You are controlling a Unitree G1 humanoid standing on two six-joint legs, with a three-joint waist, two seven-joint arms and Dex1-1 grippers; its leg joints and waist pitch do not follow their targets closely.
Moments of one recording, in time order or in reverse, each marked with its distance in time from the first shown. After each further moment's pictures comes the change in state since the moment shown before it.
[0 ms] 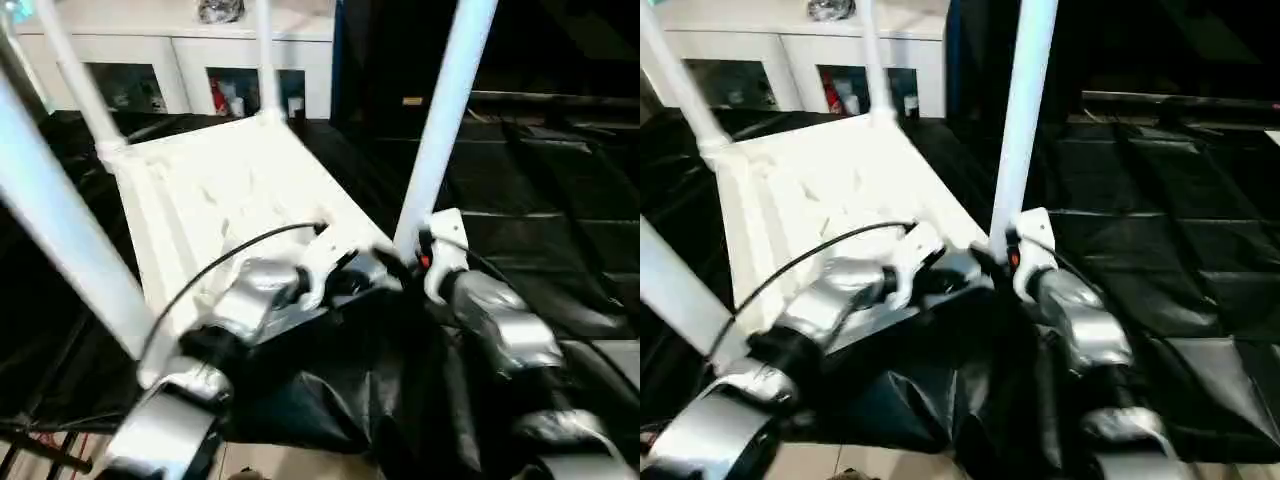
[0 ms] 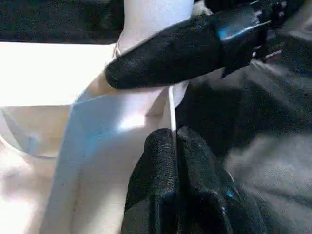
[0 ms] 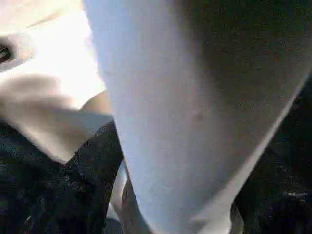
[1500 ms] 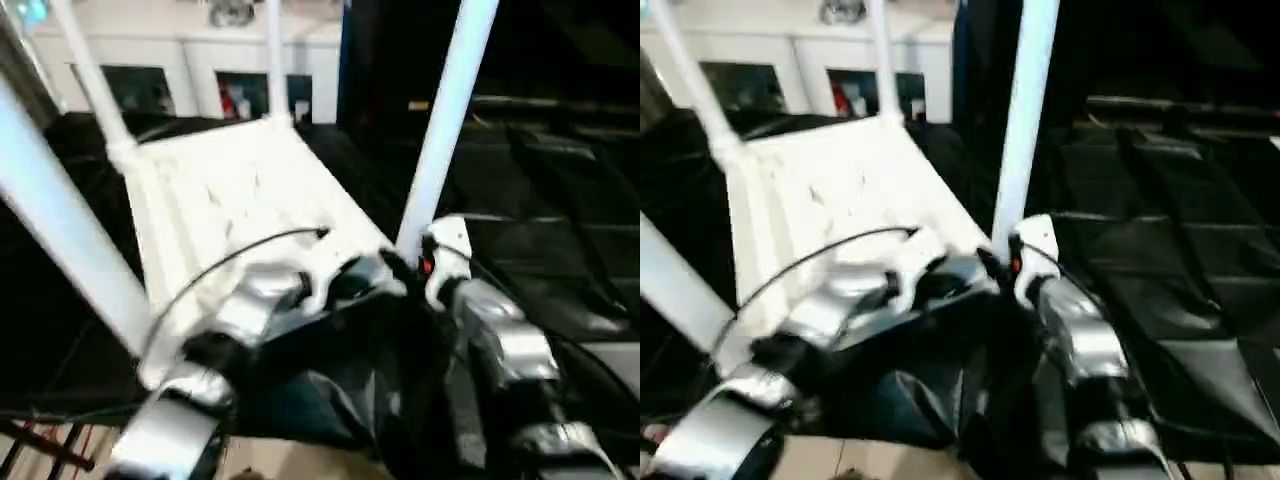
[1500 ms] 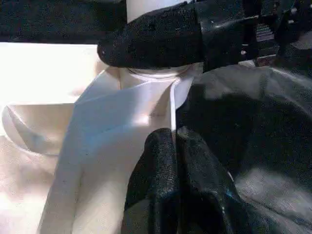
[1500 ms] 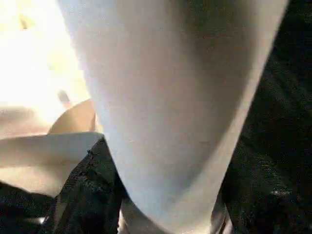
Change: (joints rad) left arm -0.030 -0.083 0.013 0.061 0.033 0.019 0.170; right arm -0.018 0.108 -0.075 0.025 -0.015 0.039 -0.276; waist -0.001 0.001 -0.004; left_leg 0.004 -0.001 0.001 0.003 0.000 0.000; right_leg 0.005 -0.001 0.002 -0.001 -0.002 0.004
